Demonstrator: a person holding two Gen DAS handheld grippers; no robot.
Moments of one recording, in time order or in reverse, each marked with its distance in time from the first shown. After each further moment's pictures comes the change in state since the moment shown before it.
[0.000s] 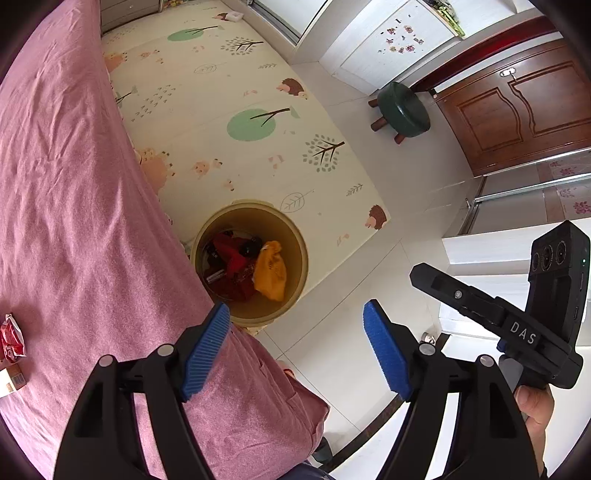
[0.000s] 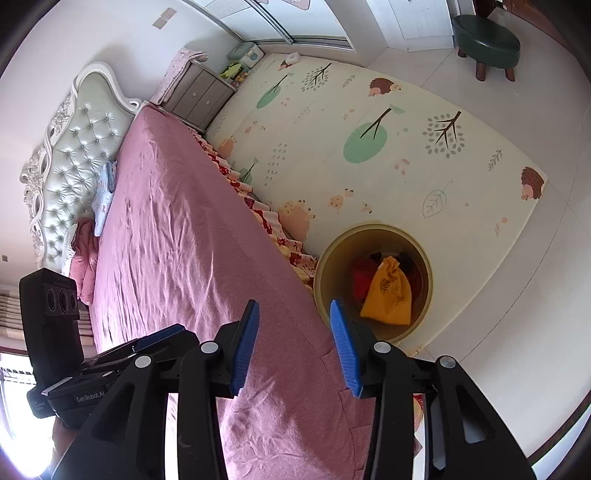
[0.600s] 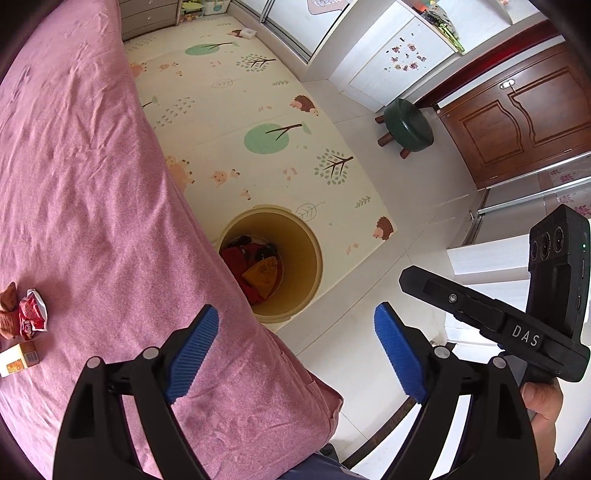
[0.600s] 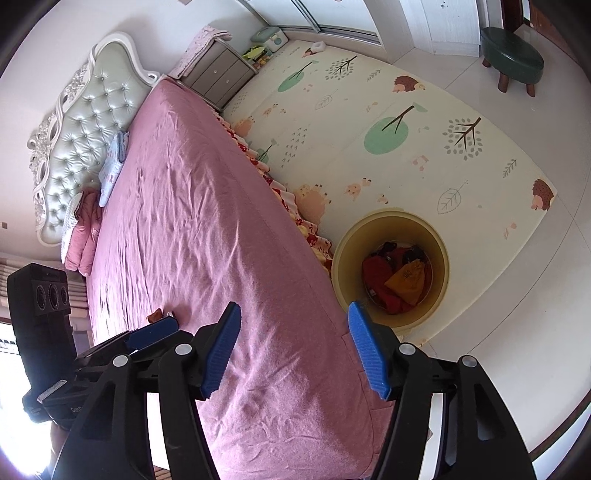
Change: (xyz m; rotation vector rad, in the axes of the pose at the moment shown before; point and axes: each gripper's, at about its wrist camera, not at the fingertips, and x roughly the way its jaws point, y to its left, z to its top) left arm -0.050 0.029 -0.043 -0.015 -0.091 0.023; right arm 0.005 0.063 -0.032 -0.115 0.051 0.010
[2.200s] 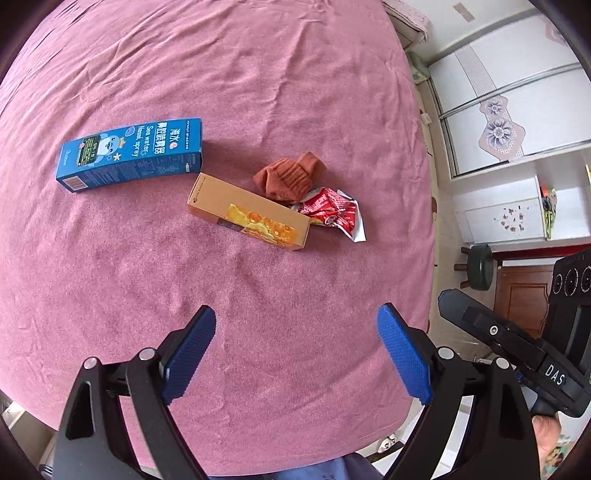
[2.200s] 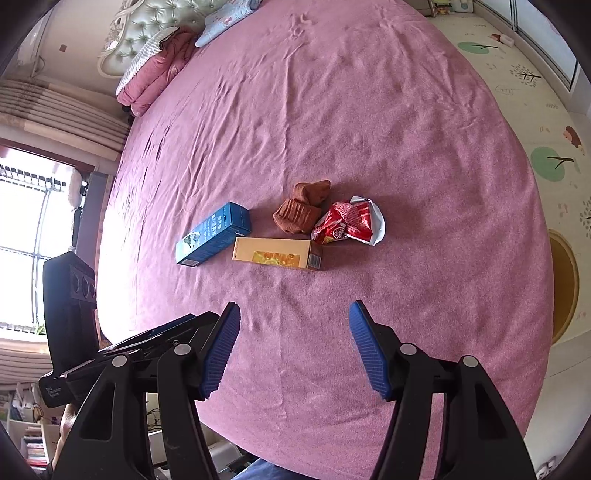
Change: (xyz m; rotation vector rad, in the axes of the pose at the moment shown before) left arm -0.137 0.341 -0.191 -0.691 -0.190 0.054; right arm 0.177 0.324 -0.130 -0.485 0.315 0.082
